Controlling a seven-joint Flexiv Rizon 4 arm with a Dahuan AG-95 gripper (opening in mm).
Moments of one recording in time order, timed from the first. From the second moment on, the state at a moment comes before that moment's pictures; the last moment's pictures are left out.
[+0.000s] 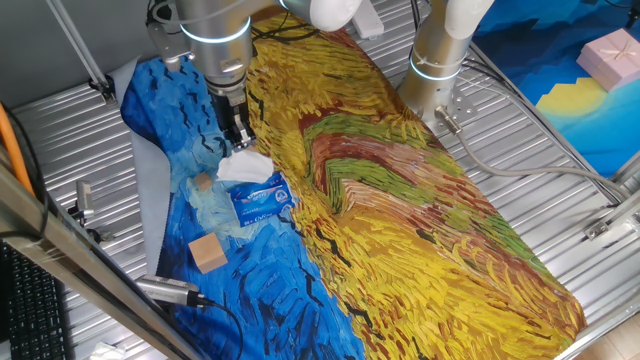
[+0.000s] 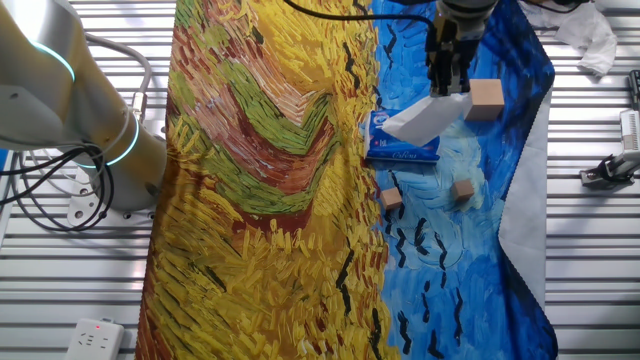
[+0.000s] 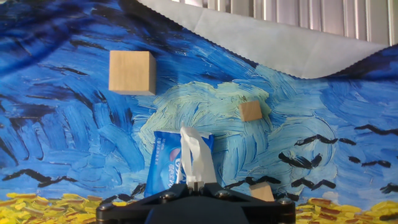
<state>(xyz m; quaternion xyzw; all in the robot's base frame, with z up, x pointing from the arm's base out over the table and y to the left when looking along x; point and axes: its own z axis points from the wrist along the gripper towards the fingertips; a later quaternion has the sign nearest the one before) 0.538 0.047 0.215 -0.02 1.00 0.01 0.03</state>
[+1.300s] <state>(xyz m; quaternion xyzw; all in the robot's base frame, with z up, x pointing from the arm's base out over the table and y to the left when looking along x) 0.538 0.064 0.207 -0.01 1.00 0.00 0.04</state>
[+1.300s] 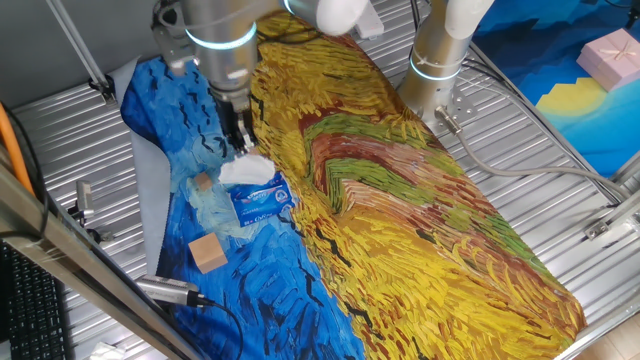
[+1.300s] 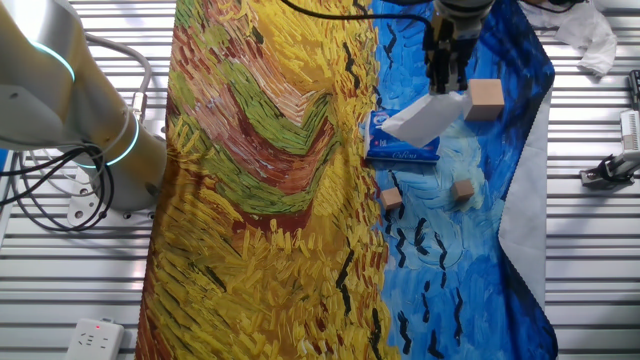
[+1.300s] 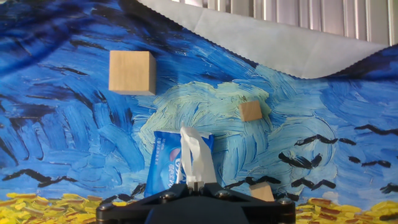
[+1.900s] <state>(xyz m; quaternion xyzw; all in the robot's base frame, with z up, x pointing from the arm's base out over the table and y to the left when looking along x) 0.555 0.092 0.217 0.02 1.00 0.01 0.03</state>
